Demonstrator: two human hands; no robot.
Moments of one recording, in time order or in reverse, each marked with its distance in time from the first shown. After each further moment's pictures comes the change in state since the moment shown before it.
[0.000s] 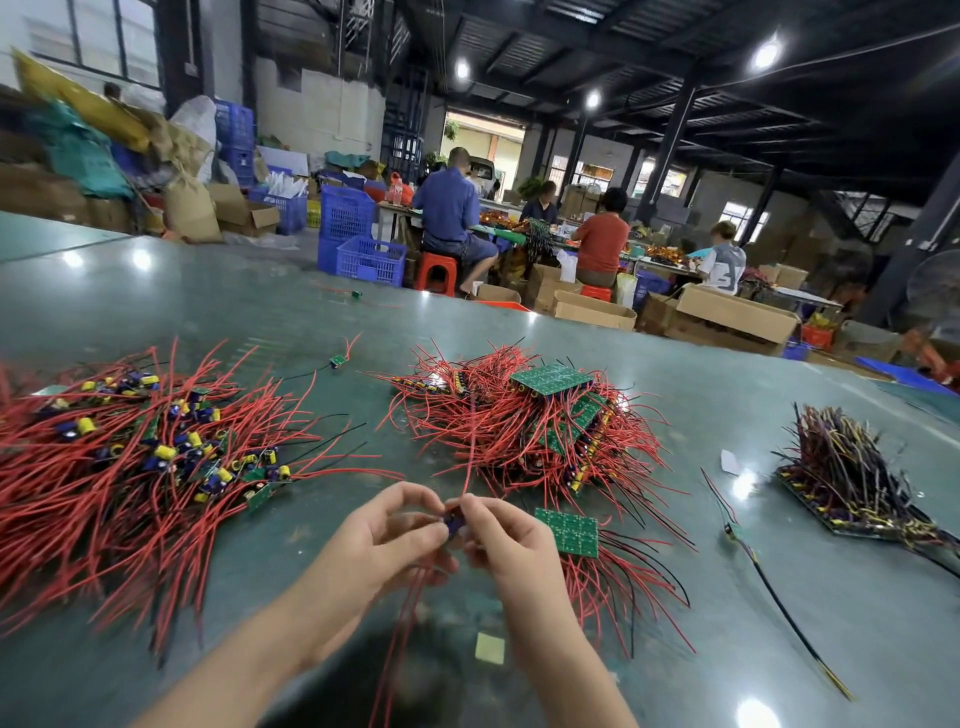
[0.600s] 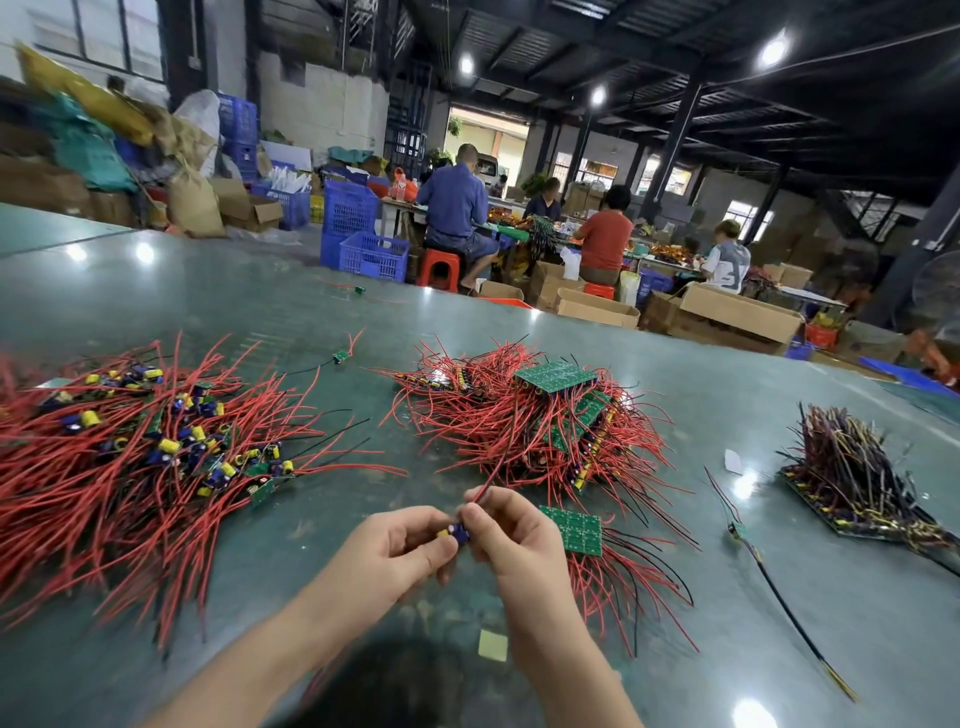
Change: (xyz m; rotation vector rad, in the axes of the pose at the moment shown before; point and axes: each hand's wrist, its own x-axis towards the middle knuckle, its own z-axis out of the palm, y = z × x) left_hand -0.001 0.001 0.007 0.389 -0.028 0.055; right_hand 0.000 0.002 -0.001 0.089 0.014 -0.095
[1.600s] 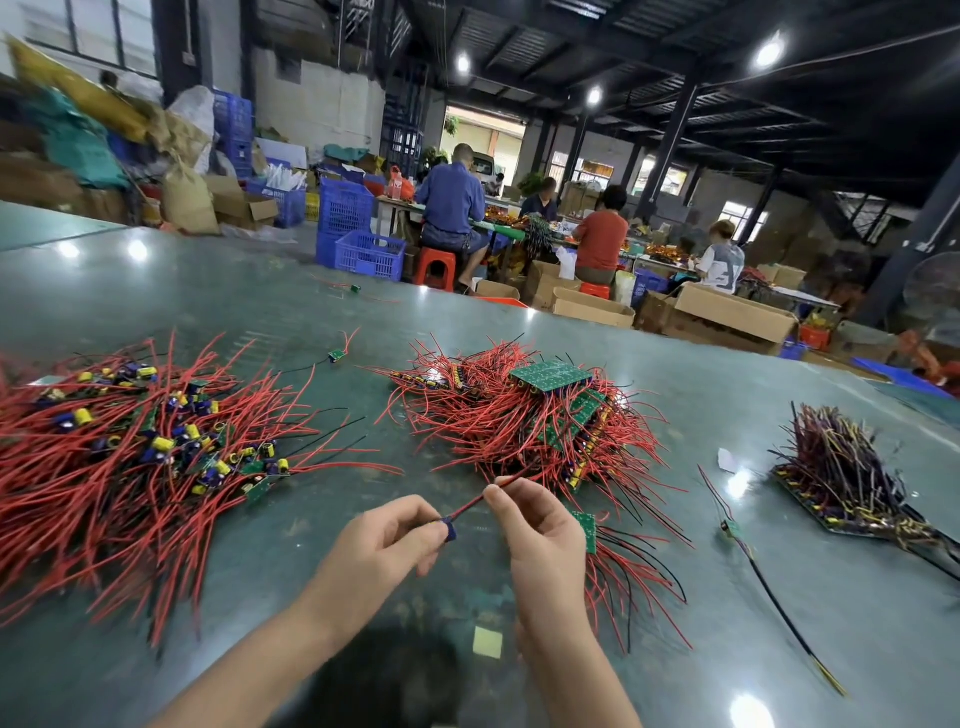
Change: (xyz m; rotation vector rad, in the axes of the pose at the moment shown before) left_hand 0.000 -0.002 0.000 0.088 0.124 0.109; right_hand 0.004 -0.004 -0.004 0.081 0.262 -0.013
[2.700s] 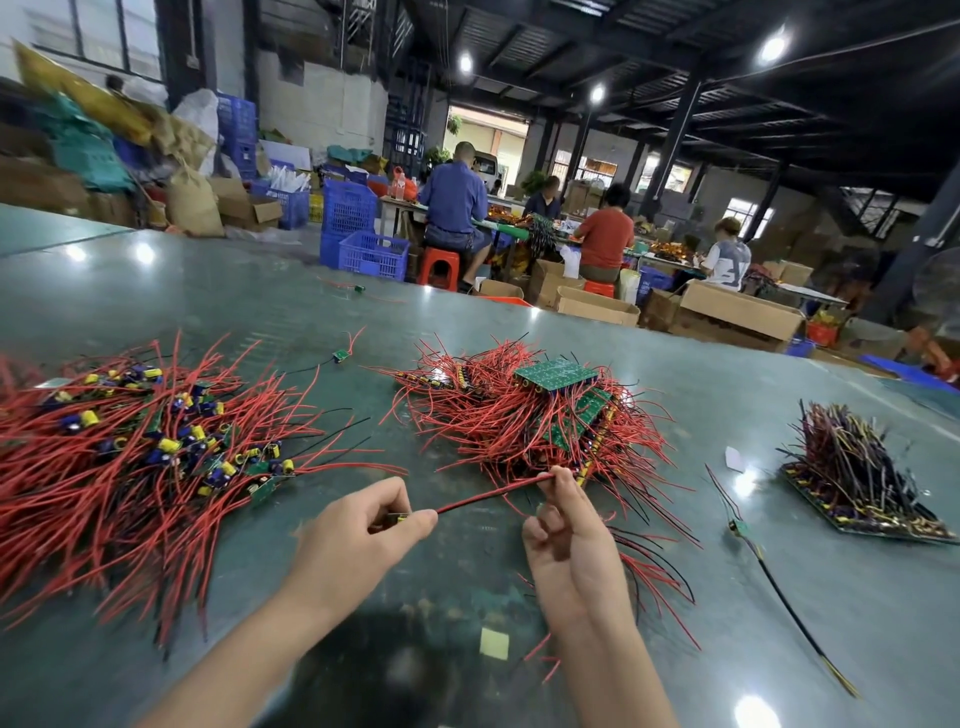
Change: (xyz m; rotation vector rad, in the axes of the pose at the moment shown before) left_hand 0.006 -0.007 -0.016 0.403 0.194 -0.027; right_hand 0.017 -0.006 -0.017 0.544 0.125 0.300
